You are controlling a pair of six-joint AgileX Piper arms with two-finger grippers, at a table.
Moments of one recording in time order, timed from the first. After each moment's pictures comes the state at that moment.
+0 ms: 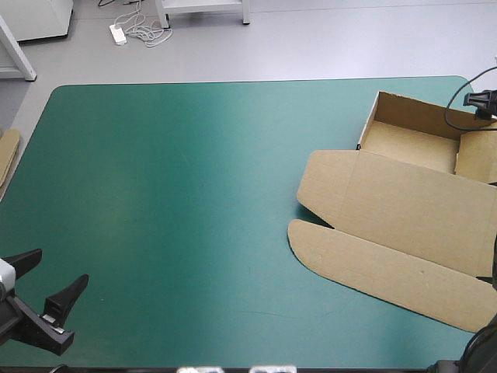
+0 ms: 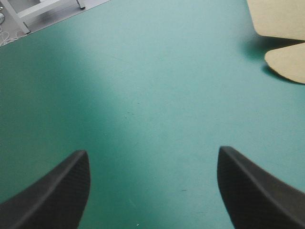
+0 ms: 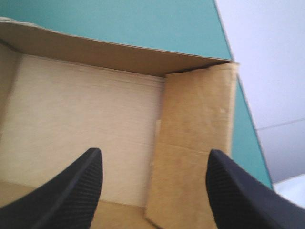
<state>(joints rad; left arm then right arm) -0.42 0.46 -1.11 0.05 1.25 0.15 -0.37 1.88 -2.06 0.12 1.22 -0.16</state>
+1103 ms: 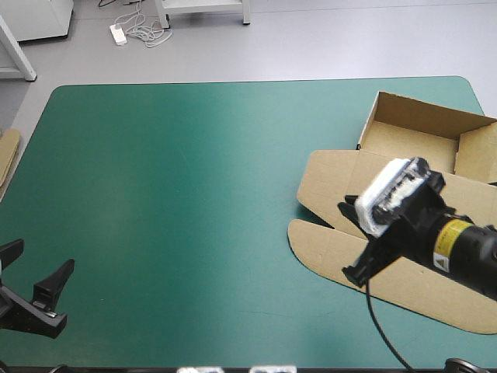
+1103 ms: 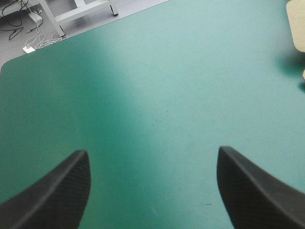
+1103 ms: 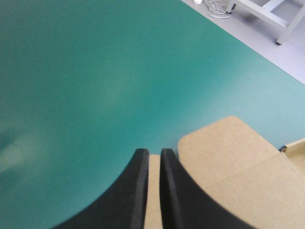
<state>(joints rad) -0.42 0.46 -1.11 0.15 1.21 0.08 0.99 0.86 -1.27 -0.32 0.99 0.14</state>
